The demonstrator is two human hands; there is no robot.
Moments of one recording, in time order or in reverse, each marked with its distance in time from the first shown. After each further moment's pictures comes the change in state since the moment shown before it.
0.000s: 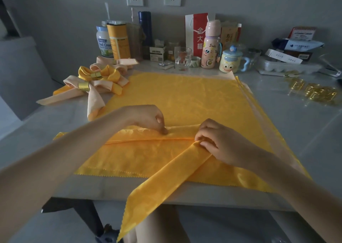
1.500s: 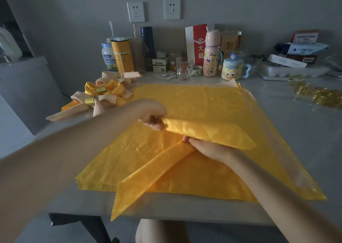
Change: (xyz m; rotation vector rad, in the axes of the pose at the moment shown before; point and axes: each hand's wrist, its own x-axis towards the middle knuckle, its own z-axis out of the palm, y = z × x) left_hand 0.039 0.016 -0.030 -0.507 0.003 -0.455; right_hand 0.041 -0.006 0.013 0.435 -0.041 0.279
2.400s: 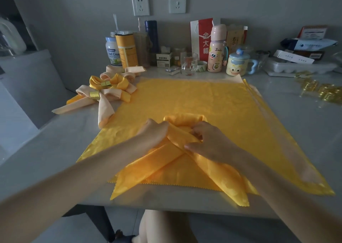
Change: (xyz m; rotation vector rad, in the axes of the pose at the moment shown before) left_hand -0.050 -0.056 0.050 -0.285 0.257 0.099; right_hand -0.010 -0.020 0.010 -0.111 0.021 0.011
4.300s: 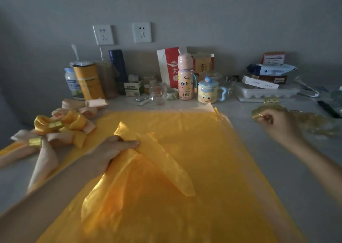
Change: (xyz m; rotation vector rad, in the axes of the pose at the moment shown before) left_hand 0.102 0.074 0.011 -0.382 -0.101 0.004; right_hand 0.046 0.233 -0.193 -0.357 0.749 0.240
